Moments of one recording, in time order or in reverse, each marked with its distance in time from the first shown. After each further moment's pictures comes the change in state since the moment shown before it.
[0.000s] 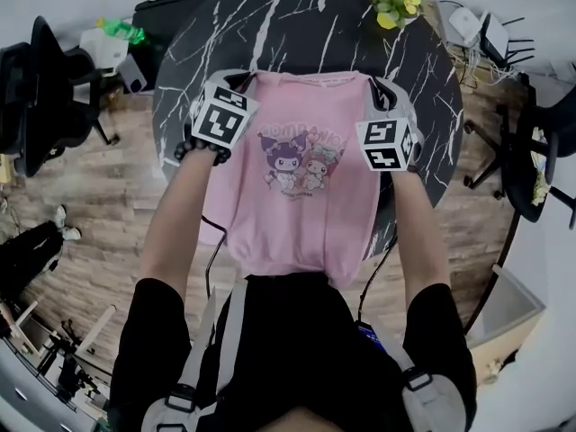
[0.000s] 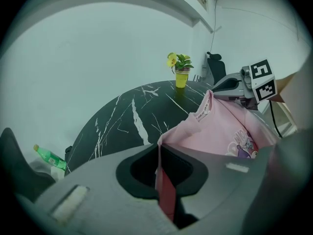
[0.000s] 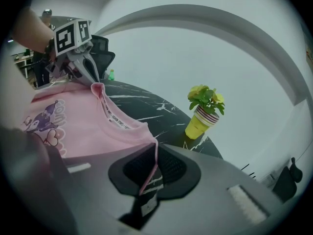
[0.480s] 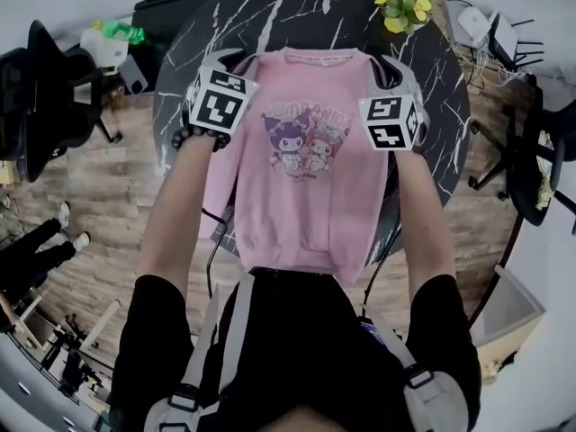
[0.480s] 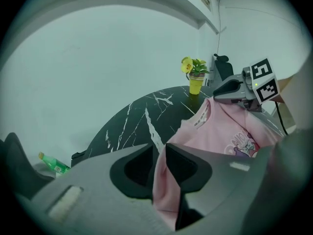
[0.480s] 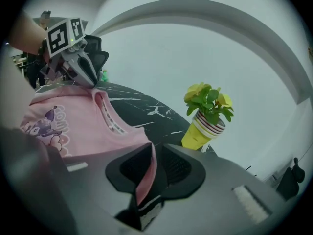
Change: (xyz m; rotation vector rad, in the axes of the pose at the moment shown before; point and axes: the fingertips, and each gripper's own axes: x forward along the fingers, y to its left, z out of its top) left arm 0.017 0.043 0.034 -0.018 -0.039 0.076; right arm 0.046 -0.029 0.032 0.013 -0.006 -0.007
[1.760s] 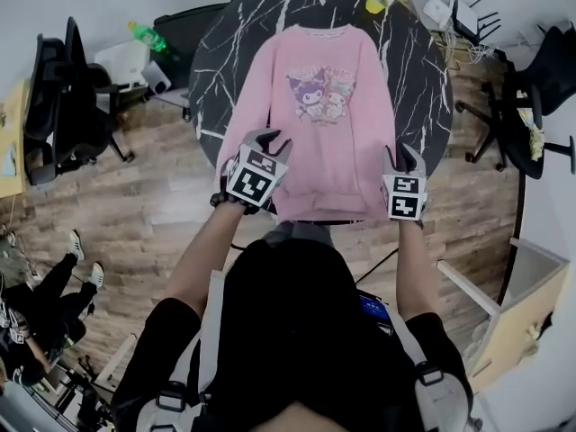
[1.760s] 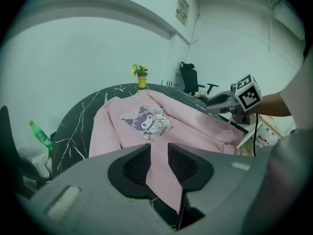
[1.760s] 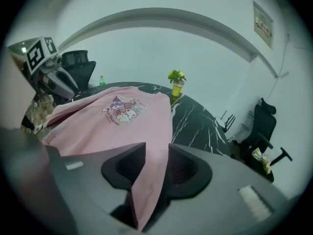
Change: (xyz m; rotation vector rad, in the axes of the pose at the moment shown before) left arm -0.187 -0.173 -0.145 0.041 -0.040 -0.316; right arm -0.271 0.149 -0.135 0.389 0.165 -0.135
